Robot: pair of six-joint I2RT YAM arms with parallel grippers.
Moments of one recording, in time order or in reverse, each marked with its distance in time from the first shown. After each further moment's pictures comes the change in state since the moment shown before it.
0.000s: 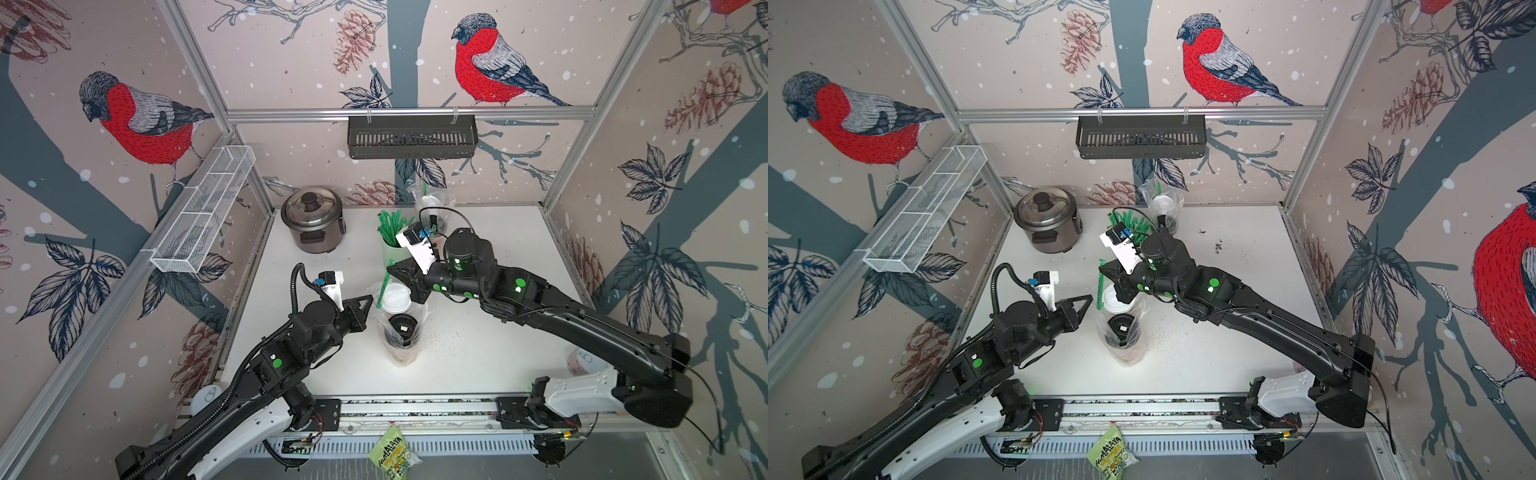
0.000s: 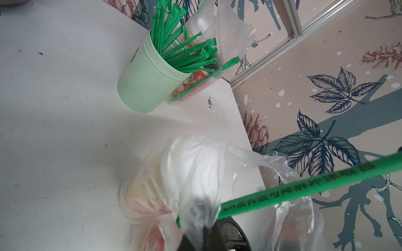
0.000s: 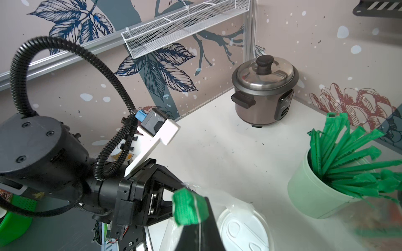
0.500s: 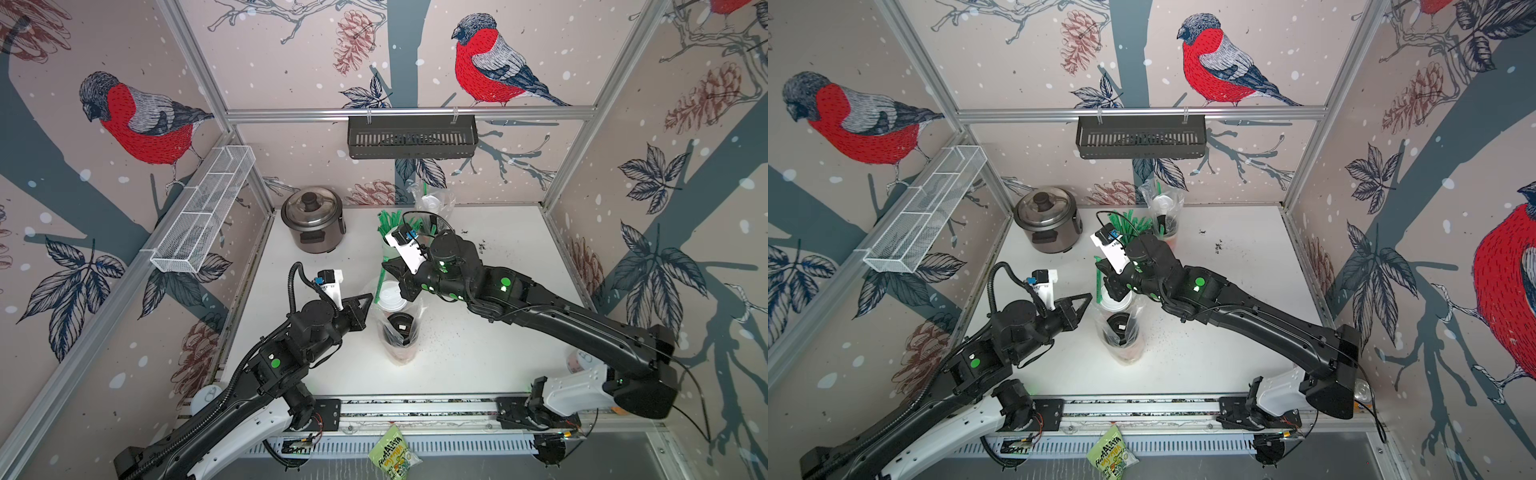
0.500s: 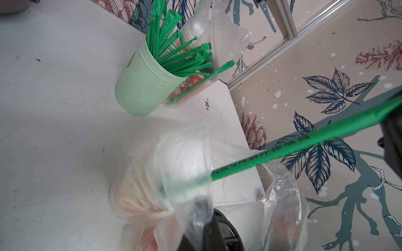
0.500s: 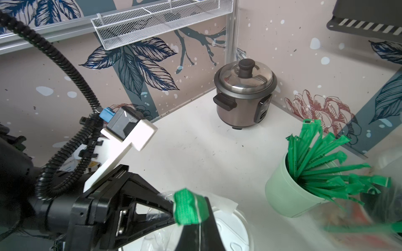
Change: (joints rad) left arm 0.000 0.000 0.016 -0.004 0.000 0.011; right arm 0.039 0.062 0.050 -0.004 0.166 -0.066
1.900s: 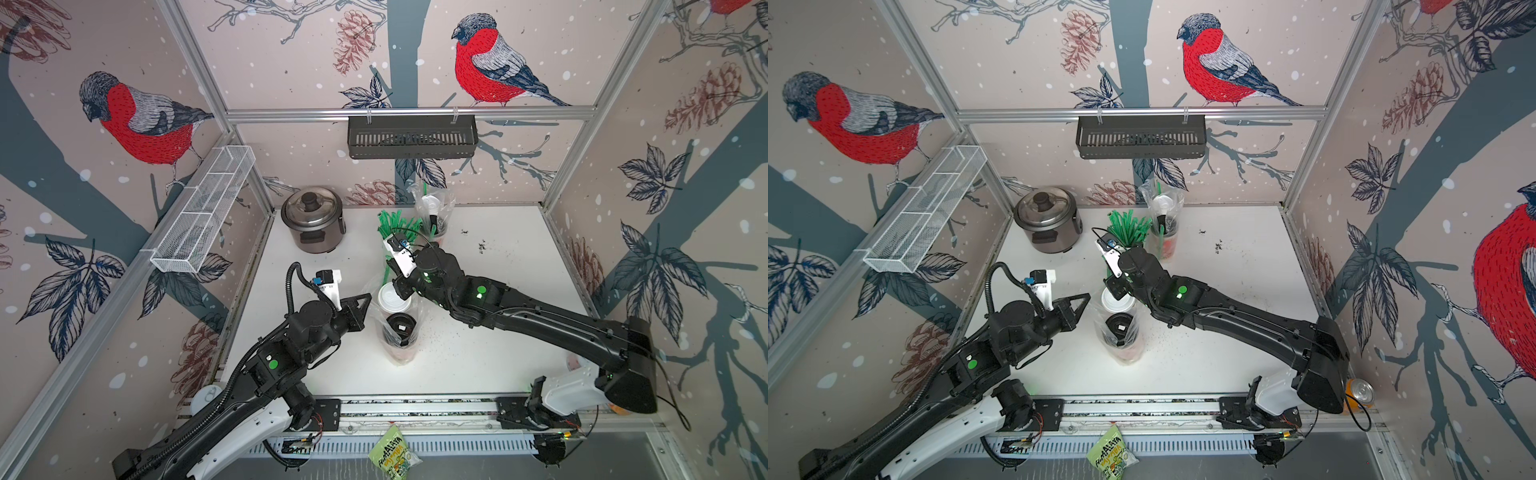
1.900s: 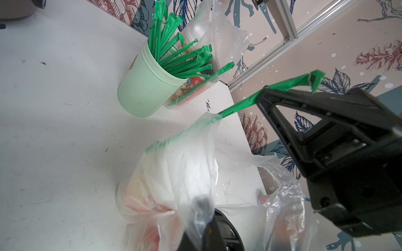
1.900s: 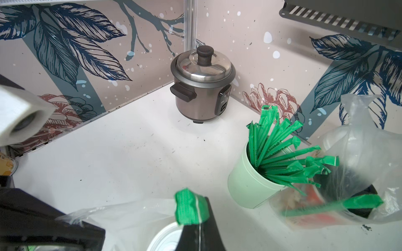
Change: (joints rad) left arm 0.000 -0.016 0.009 -0.024 -0.011 0.007; right arm -0.003 0.054 -0.170 0.199 0.234 -0.071
